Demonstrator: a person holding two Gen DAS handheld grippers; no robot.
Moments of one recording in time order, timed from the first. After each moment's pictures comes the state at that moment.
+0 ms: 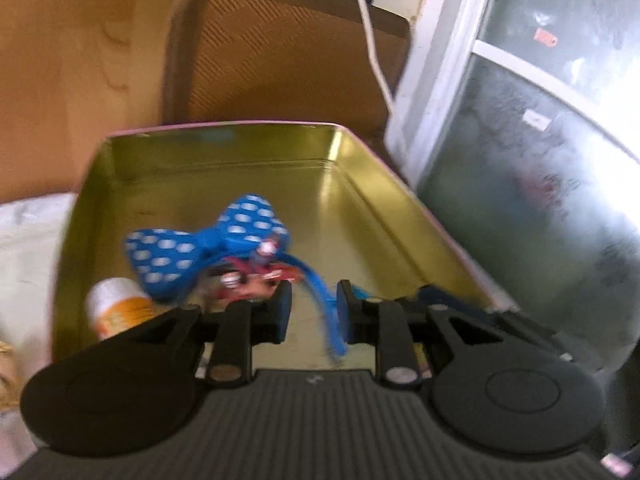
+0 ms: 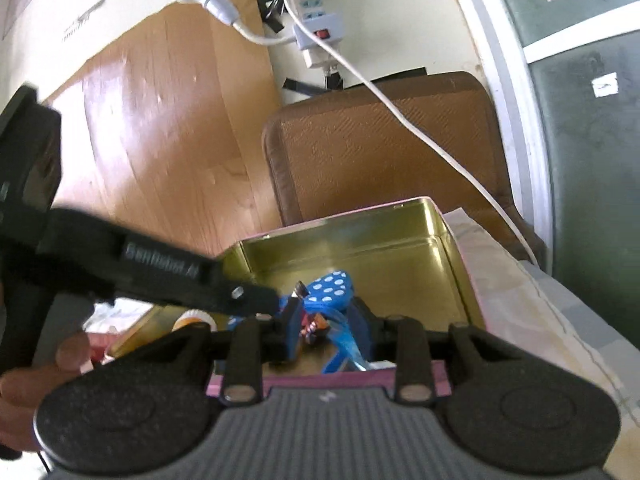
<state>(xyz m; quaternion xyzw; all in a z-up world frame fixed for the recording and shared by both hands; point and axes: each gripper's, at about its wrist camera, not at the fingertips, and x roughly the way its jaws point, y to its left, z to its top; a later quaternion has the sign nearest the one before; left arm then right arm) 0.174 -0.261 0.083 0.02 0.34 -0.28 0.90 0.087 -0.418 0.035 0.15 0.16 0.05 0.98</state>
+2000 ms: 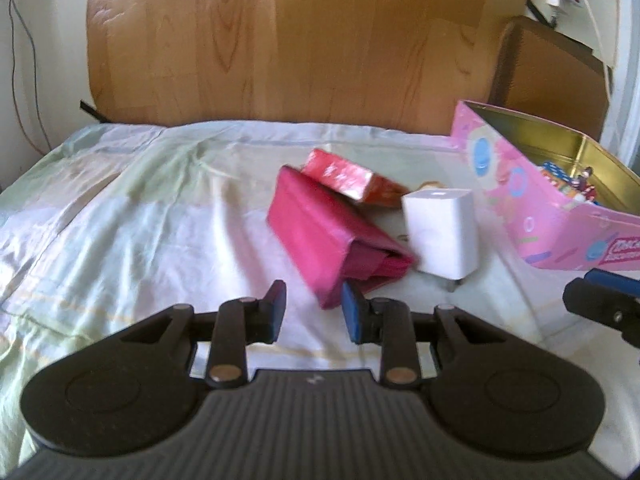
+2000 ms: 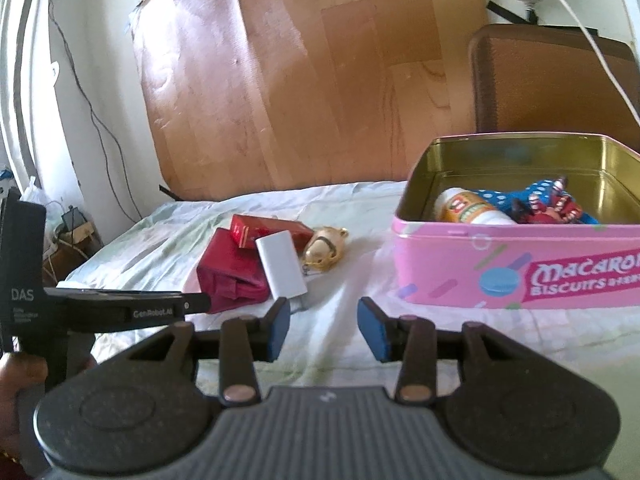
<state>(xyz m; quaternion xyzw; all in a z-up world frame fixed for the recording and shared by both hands) 0.092 0.010 0.023 0.00 0.30 -0.02 0.95 0.043 -0.190 0.036 0.08 0.25 0.16 0.95</state>
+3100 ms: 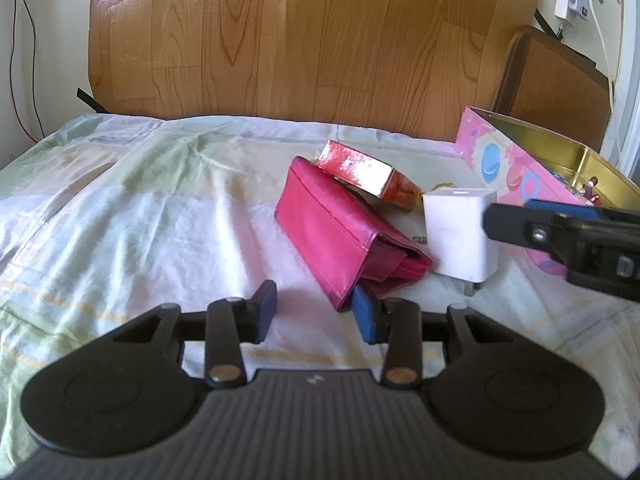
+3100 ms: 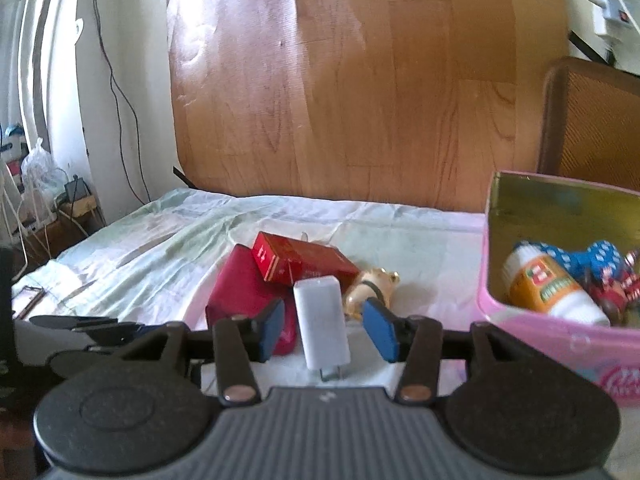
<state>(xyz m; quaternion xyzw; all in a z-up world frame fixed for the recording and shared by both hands) 0.099 0.024 0.011 -0.03 0.29 -0.03 0.96 0.101 -0.132 0.052 0.01 0.24 0.18 0.95</state>
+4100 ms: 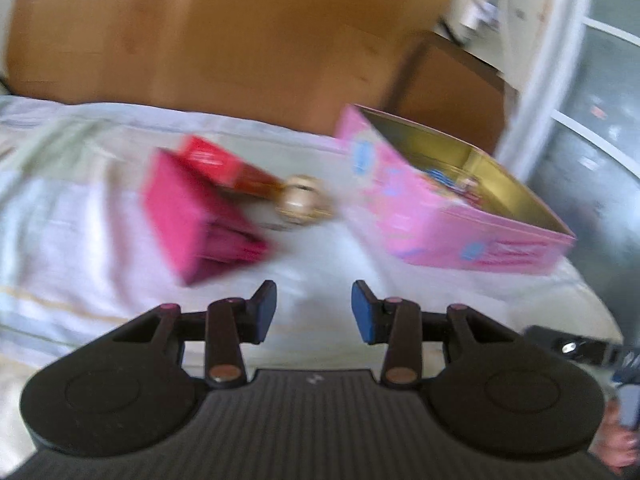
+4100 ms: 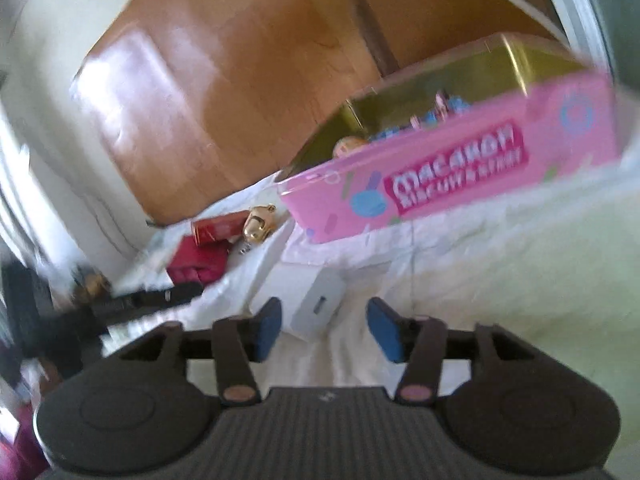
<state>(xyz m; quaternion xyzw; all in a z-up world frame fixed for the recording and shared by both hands) 0.075 -0.019 0.028 -0.08 0.30 -0.20 0.93 -0.006 -0.288 0.026 0.19 0.29 0.14 0.93</state>
